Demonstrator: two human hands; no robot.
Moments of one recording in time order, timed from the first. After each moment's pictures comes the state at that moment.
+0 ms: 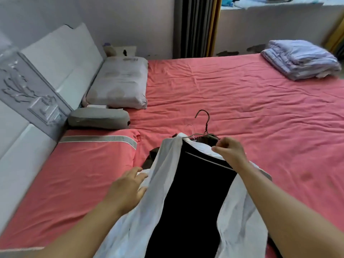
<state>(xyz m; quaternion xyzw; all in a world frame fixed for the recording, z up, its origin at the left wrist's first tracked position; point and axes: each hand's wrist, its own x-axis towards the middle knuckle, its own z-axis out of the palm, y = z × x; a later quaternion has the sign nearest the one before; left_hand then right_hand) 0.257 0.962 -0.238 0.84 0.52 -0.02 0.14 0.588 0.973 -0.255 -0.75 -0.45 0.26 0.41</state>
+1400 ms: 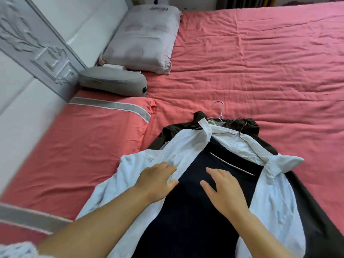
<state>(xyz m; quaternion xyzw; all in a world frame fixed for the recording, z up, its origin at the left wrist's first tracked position) 0.344 1.005 -0.352 0.80 0.55 -0.10 0.23 0.545 0.956 -0.391 -0.68 -0.67 0.24 0.17</state>
